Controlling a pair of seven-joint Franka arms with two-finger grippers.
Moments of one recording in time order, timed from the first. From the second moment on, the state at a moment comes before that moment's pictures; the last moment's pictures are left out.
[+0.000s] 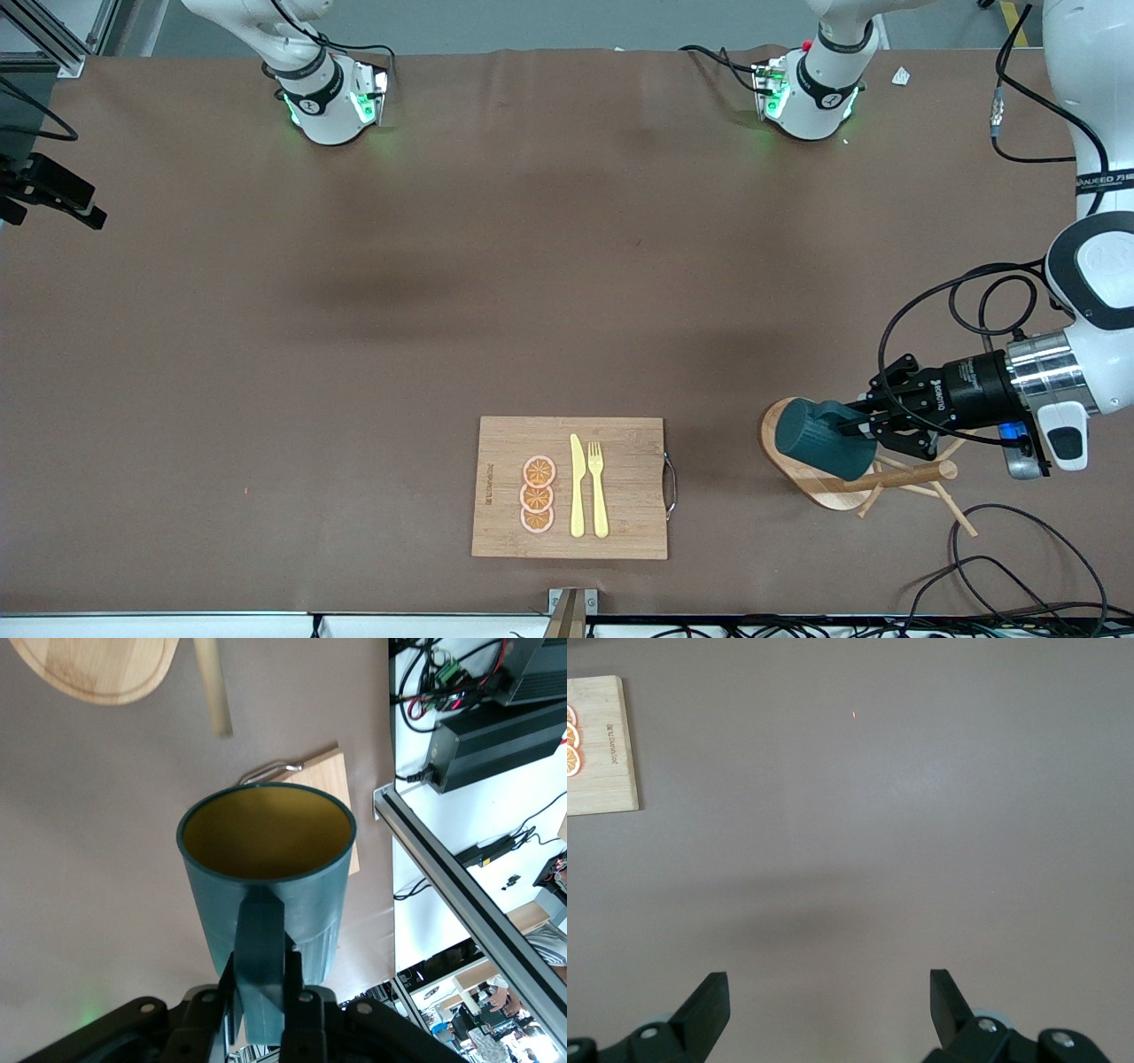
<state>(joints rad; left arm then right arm) 0.18 0.56 -0.27 -1.29 -0.68 1.90 -0.98 -0.04 -0.05 -0.02 -1.53 0.02 1.52 0.02</state>
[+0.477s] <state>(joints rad) 0.25 0.59 -0.27 -1.29 -0.75 1.90 -0.92 -0.04 -0.05 -0.02 -1.53 0.02 1.52 0.02</state>
